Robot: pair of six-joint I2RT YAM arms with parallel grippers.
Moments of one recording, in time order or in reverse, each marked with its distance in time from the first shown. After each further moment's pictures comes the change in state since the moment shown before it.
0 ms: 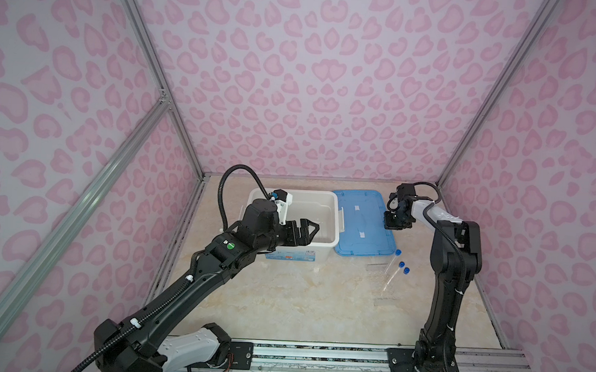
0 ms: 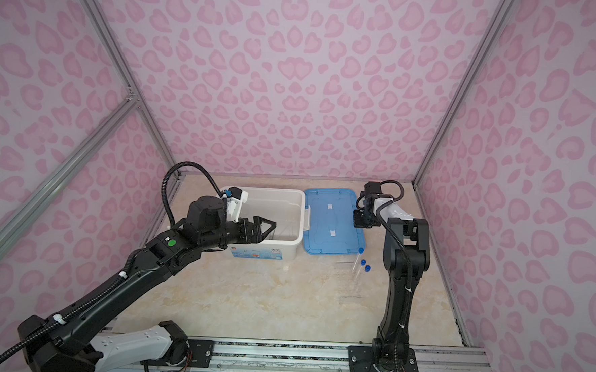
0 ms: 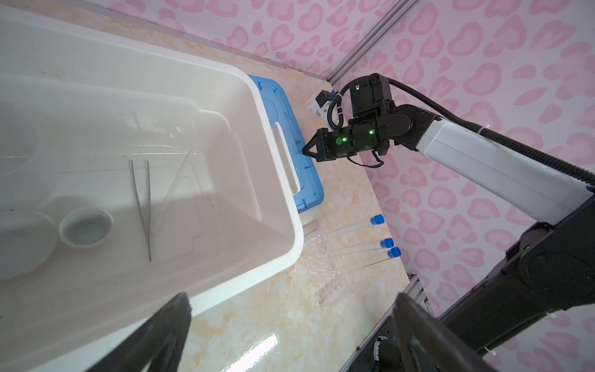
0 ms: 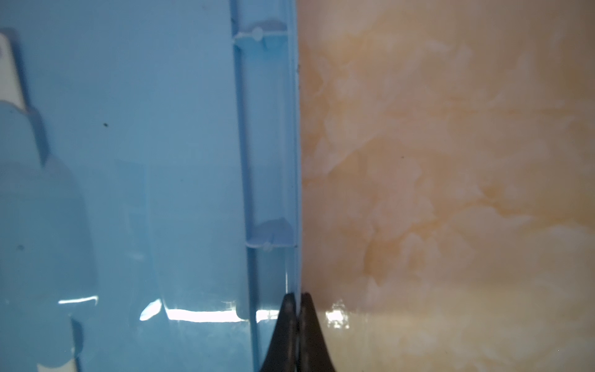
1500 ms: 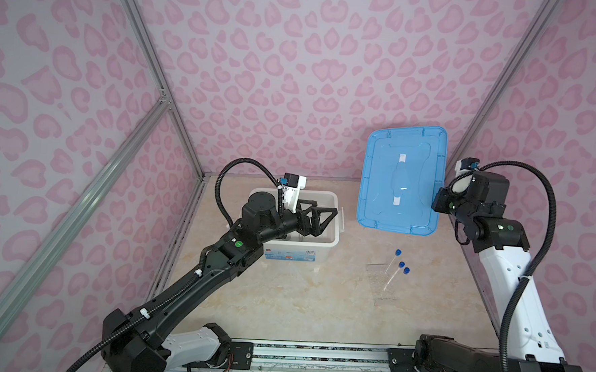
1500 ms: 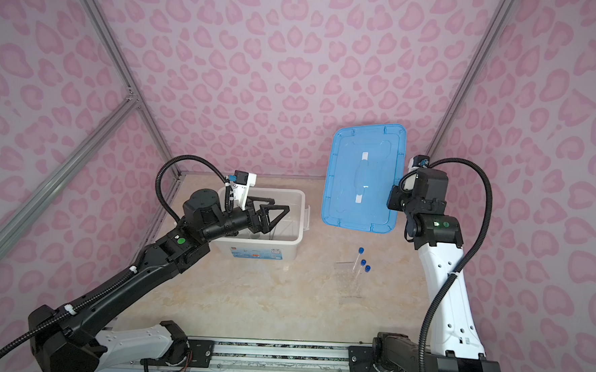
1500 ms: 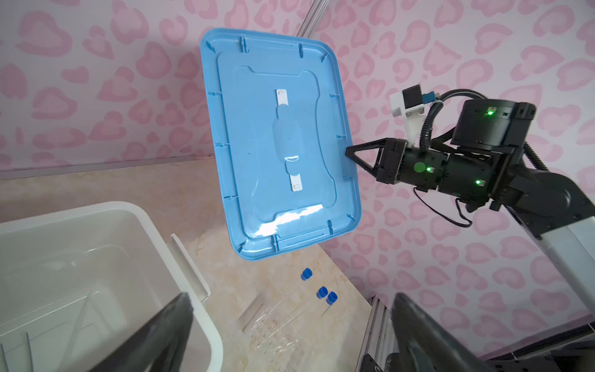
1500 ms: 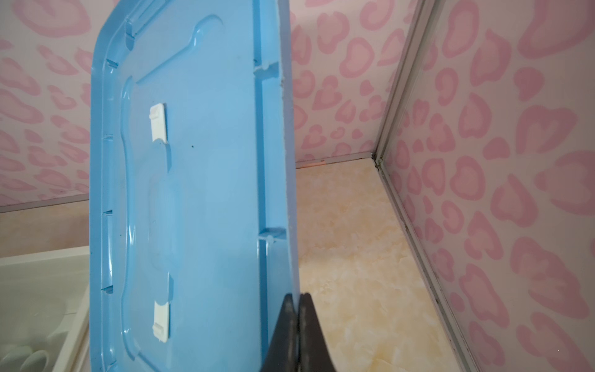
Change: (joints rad) left arm -0.032 0.070 -0.003 0.474 0.167 0.093; right arm -0.034 -0.954 -0.139 -0.020 0.040 0.110
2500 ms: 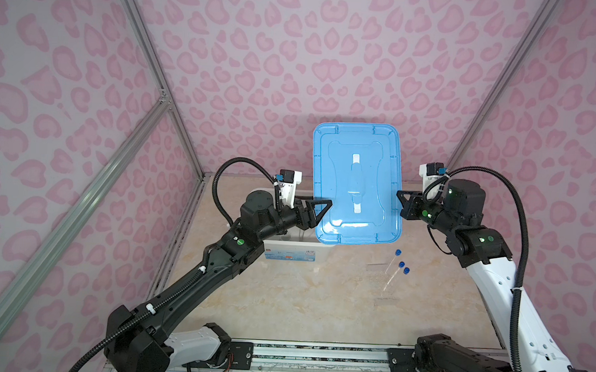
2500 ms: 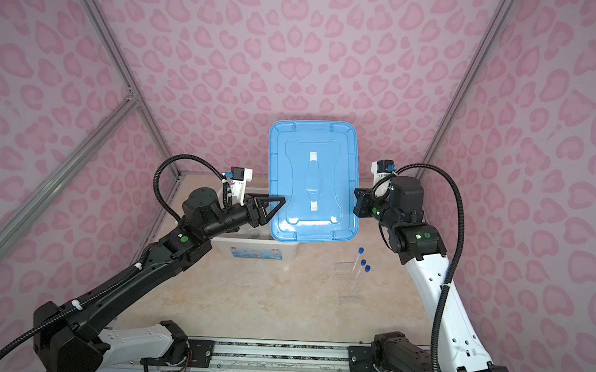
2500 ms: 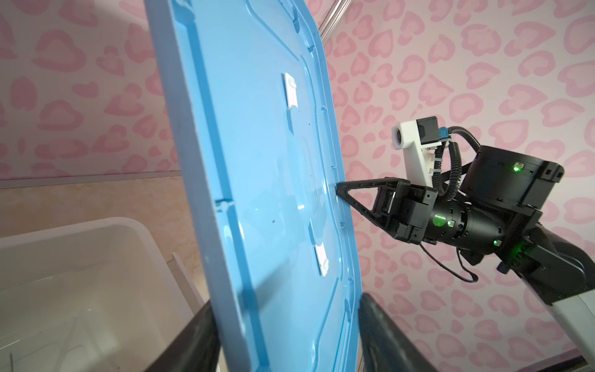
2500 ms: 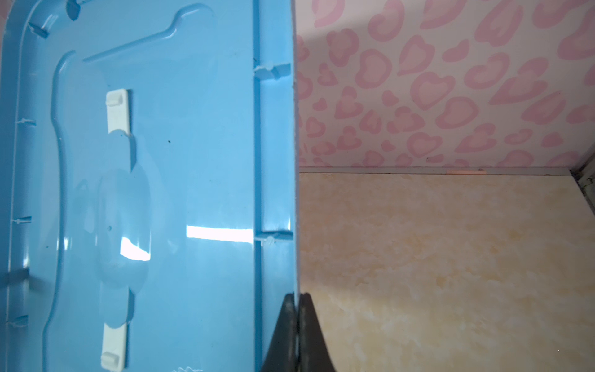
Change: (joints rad) left arm 0.036 0.003 -0.018 0.089 -0.016 -0.066; right arm 0.215 -0.056 -0.139 0.144 -0.234 0.120
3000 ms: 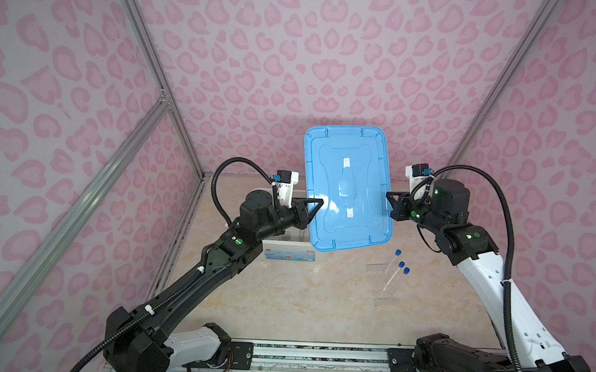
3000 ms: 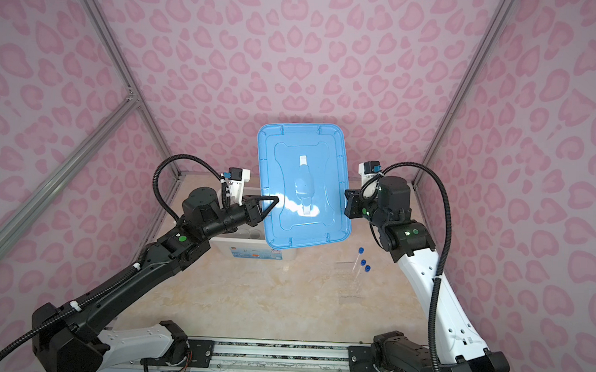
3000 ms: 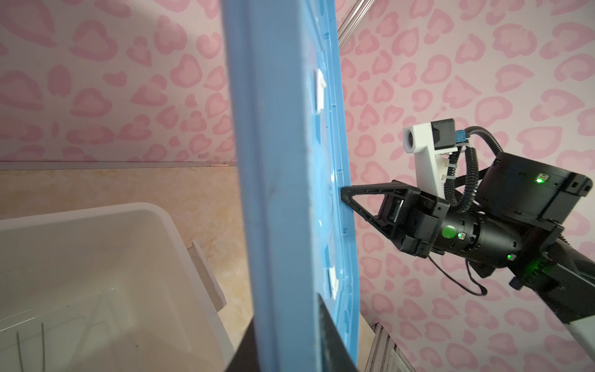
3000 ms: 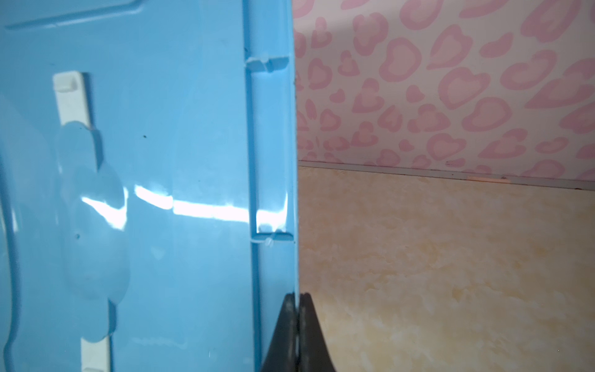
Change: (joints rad) left arm 0.010 -0.010 0.001 -0.056 -0.028 -0.006; right arm 0.075 0.042 -0.023 0.057 0.030 -0.026
